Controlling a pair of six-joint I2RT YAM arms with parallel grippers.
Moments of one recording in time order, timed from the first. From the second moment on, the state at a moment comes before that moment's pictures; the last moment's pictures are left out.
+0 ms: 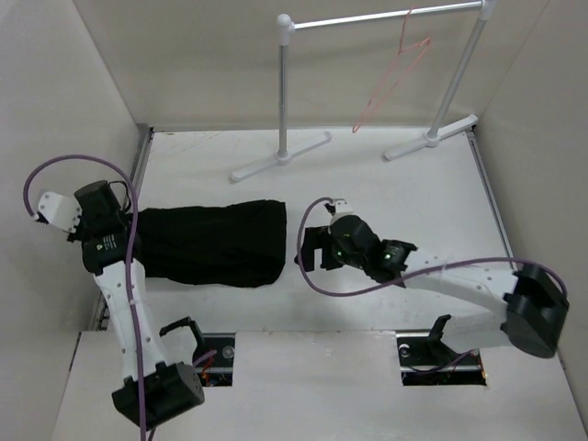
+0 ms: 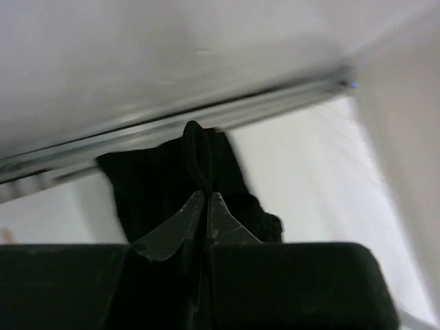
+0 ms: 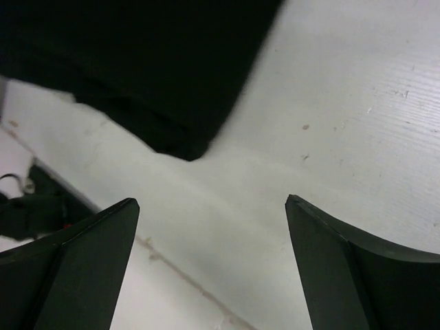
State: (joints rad) left arm 0.38 0.90 1.10 -0.70 -0.48 -0.73; right arm 0.99 1.23 0.82 -0.17 0.14 0.70
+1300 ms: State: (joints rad) left arm -0.41 1.05 0.74 -0.53 -0.47 -1.00; right arm 0.60 1.32 0.47 0.18 -0.08 0.99
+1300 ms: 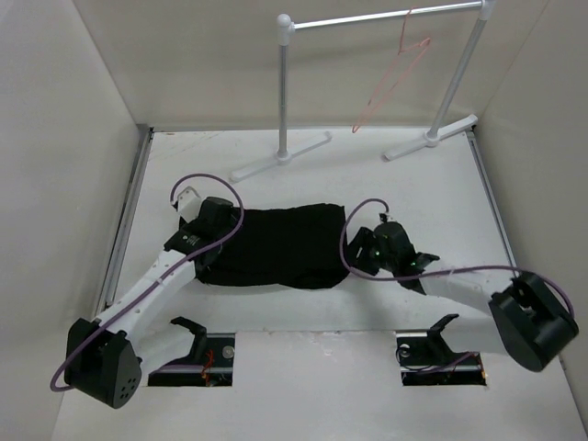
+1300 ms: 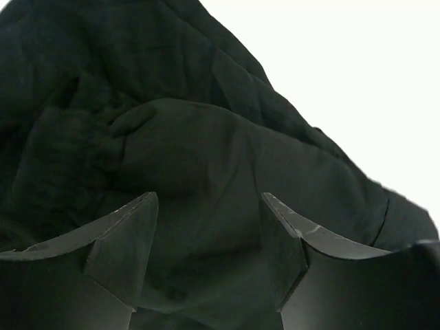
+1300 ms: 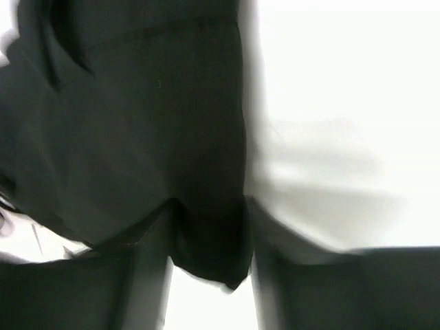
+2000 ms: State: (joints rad) left arm -0.28 1.13 0.69 -0.40 -0.31 -0.97; right arm 0.67 1.35 0.75 -0.02 -0.18 0.84
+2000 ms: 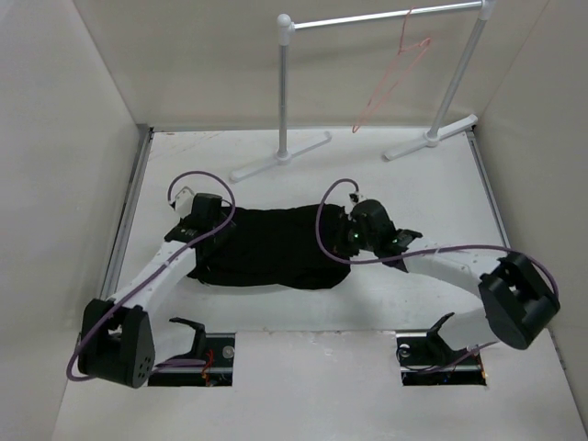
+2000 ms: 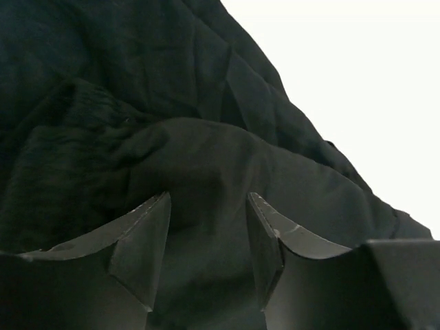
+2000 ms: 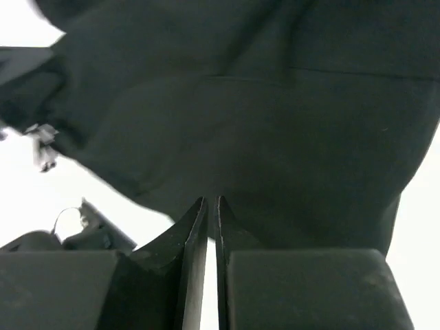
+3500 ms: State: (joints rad) left arm -0.77 1.14 0.52 -0.29 -0.31 -1.15; right arm 0.53 1.79 0.87 0.23 -0.19 1.07
